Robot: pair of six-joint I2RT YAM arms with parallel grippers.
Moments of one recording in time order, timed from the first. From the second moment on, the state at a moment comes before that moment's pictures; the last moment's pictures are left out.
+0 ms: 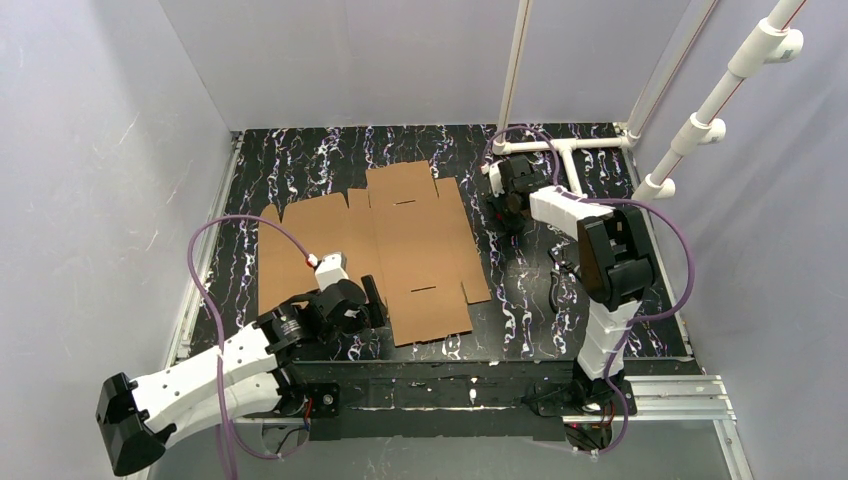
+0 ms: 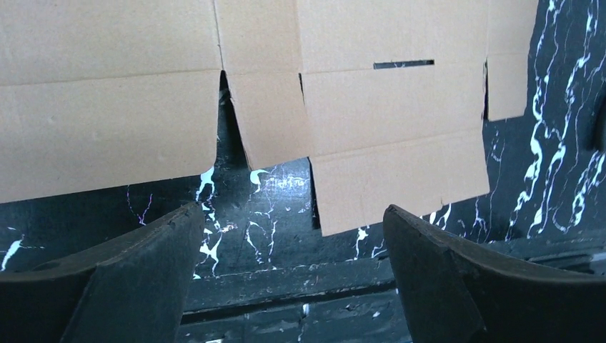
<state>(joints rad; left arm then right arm) -0.96 0.77 0.55 -0.69 -0.43 -1.04 0.37 1.92 1.29 -0.40 0.10 -0.20</state>
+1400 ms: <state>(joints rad) -0.94 0.49 0.40 -0.45 -0.27 -1.02 0.18 1.33 1.00 -0.81 -0.89 -0.80</state>
